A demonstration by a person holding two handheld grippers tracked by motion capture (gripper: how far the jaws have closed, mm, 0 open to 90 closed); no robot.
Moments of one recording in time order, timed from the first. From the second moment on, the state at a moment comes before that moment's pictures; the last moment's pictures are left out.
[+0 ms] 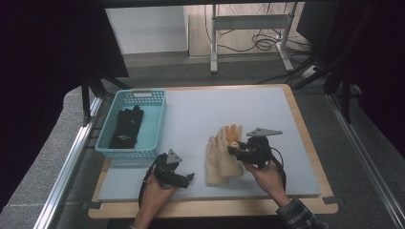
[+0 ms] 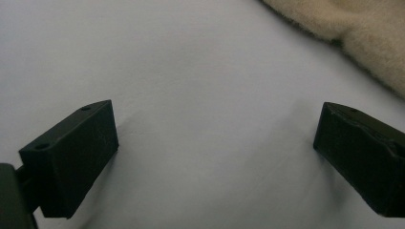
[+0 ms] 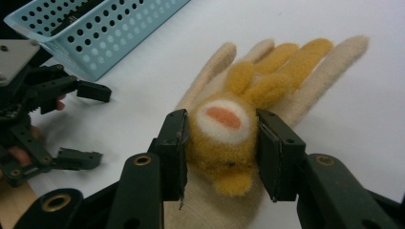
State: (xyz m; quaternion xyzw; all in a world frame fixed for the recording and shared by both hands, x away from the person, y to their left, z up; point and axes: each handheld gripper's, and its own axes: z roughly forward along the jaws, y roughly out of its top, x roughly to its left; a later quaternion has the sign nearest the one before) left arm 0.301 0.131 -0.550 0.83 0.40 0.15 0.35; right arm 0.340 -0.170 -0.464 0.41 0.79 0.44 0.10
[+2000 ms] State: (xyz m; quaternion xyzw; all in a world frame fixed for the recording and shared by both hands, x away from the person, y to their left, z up) left arm 0.301 0.133 -0.549 0.83 0.40 0.14 0.35; right arm 0.323 -0.167 -0.525 0.29 0.88 0.36 0.08
